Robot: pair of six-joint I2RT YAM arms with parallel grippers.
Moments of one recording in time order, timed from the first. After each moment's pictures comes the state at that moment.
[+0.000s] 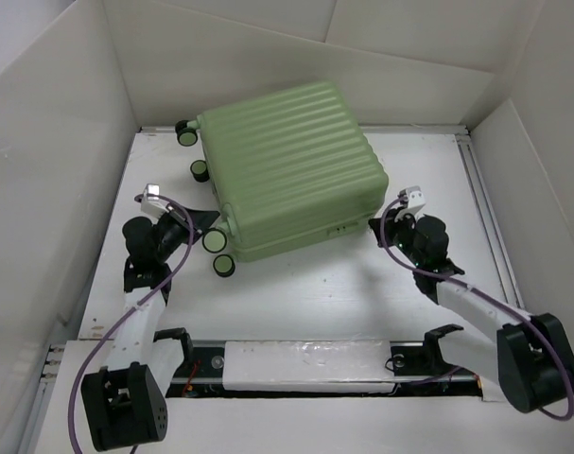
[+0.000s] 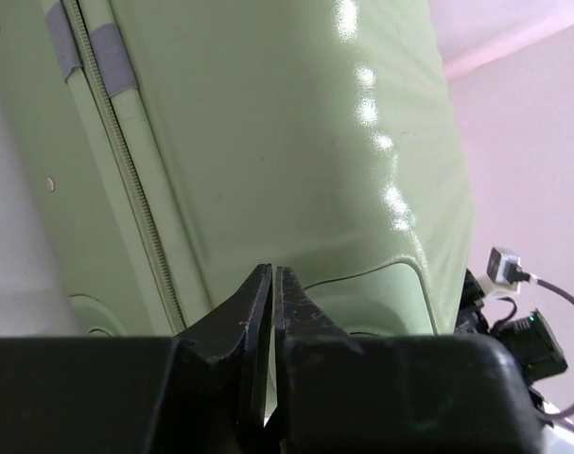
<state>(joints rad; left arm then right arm) 0.13 0.87 0.42 0.28 0.64 -0.92 0.28 1.11 0.37 0.53 -0.19 0.20</state>
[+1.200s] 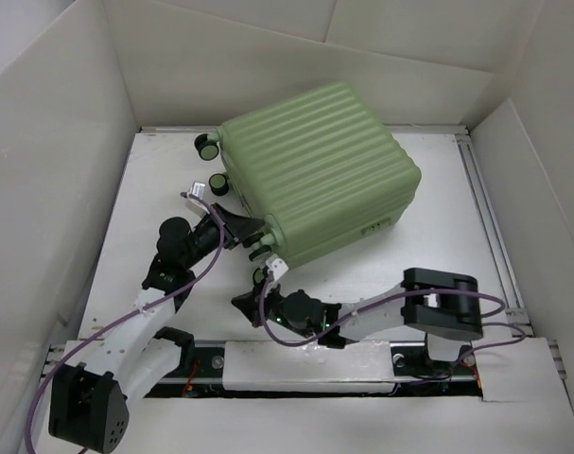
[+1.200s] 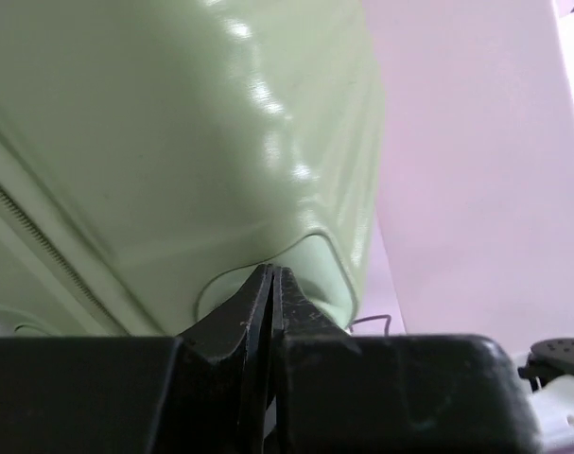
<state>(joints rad) -0.31 0.85 0.44 0.33 0.49 -1.07 1.42 1.80 0.77 0.93 0.36 0.54</state>
